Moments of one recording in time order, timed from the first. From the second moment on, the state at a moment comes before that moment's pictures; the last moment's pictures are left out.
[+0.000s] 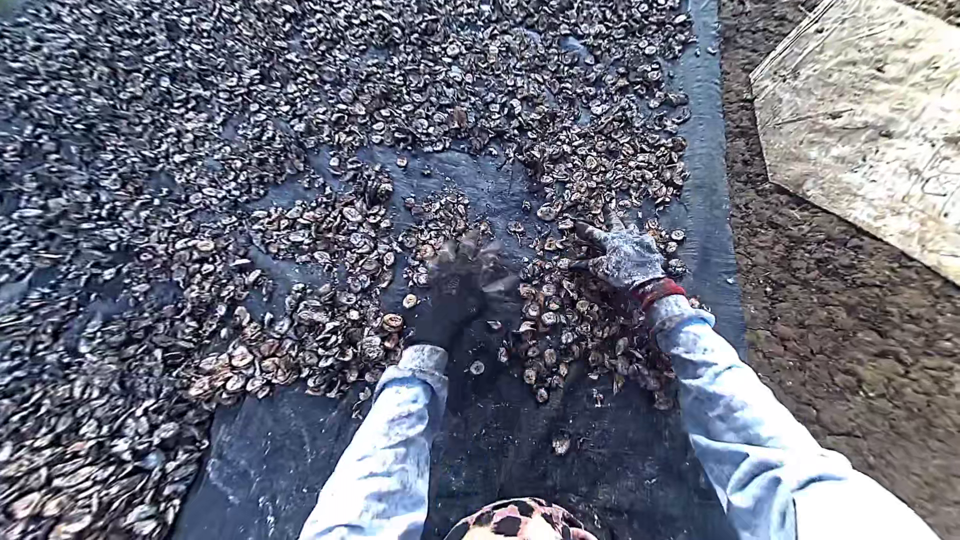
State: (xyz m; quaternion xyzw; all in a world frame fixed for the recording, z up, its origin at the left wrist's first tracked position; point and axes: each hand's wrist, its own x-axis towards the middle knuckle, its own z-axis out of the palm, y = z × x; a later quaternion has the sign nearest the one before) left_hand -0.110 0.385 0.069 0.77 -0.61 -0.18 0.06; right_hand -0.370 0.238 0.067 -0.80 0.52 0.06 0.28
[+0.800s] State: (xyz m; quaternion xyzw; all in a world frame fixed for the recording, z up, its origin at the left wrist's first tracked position) left_hand -0.263 0.409 0.057 0.68 -0.59 -0.43 0.11; right_hand -0.436 0.272 0.064 -0.73 0.62 -0.01 0.30
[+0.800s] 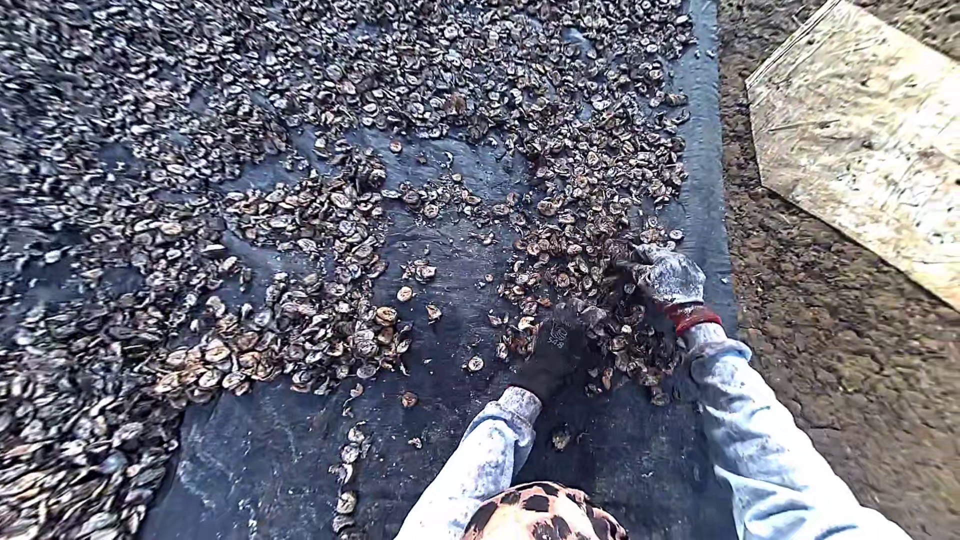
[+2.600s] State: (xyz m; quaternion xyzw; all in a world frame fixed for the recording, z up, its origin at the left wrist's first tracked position) left_hand 0.446 0.835 0.114 0.99 -0.03 -0.15 -0.05; right_hand 0.038 0.423 0.112 -0.97 0.03 0.16 0.18
